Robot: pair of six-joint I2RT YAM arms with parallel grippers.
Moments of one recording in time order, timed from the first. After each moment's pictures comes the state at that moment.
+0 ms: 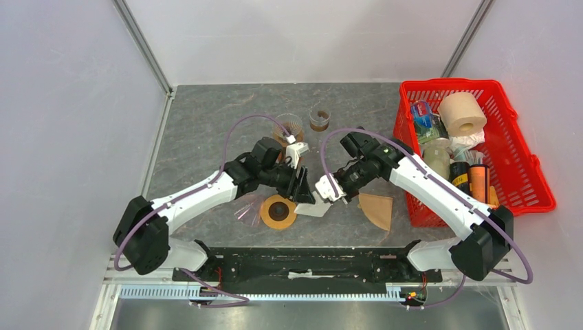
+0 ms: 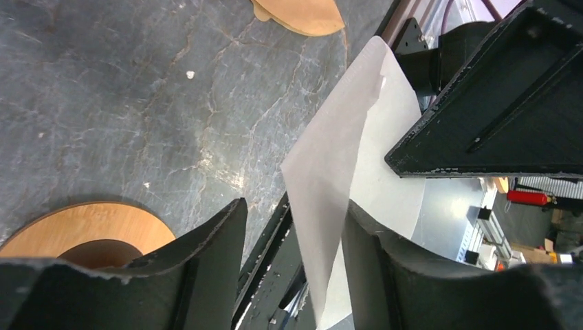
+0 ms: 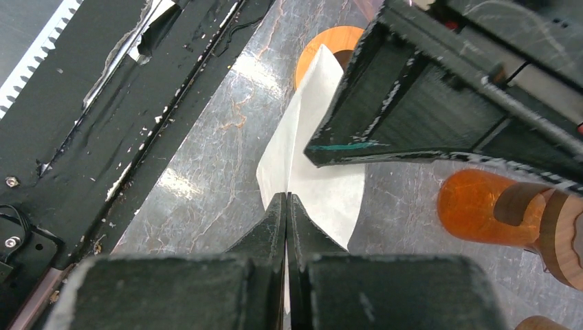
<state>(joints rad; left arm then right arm) -0.74 1.35 0.92 -0.26 0.60 -0.39 0.65 1.33 1.22 -1.11 -0.81 -1.44</state>
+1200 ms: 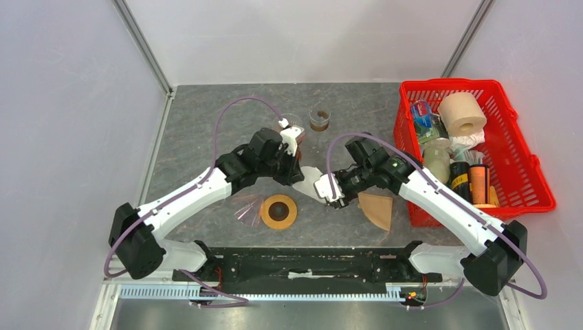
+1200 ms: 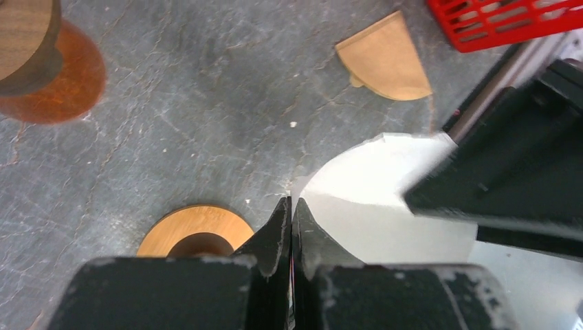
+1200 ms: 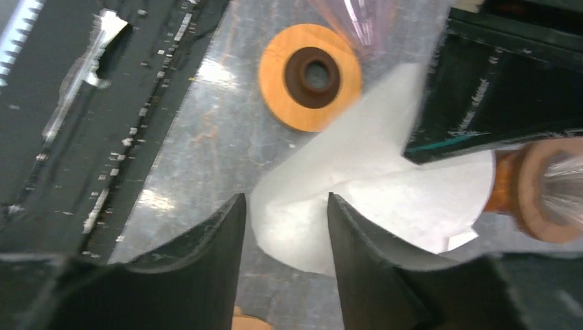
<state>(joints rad) -0.78 1.34 1.08 -0.42 0.20 -0.30 0.68 1.21 1.10 -0.90 -0.76 -1.23</state>
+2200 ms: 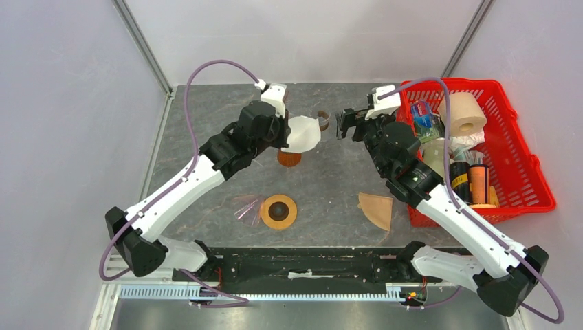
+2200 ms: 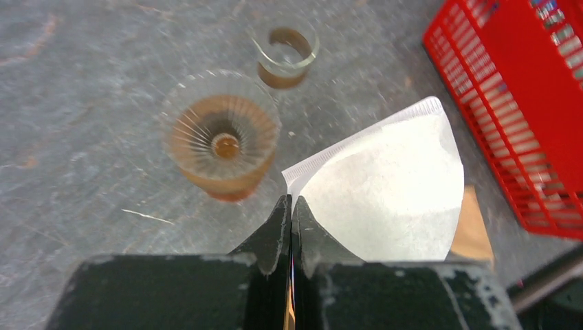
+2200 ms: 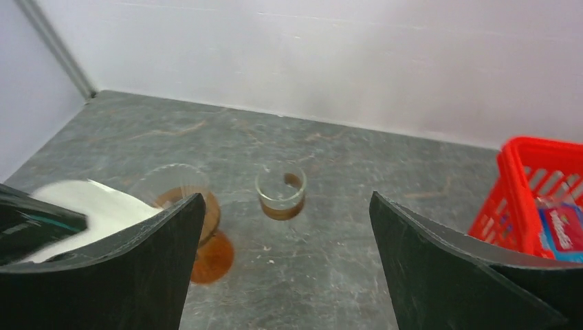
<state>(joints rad) -0.77 1.33 1.36 -0.48 -0.22 -0.30 0.68 1.04 1.05 0.03 0.37 0.00</state>
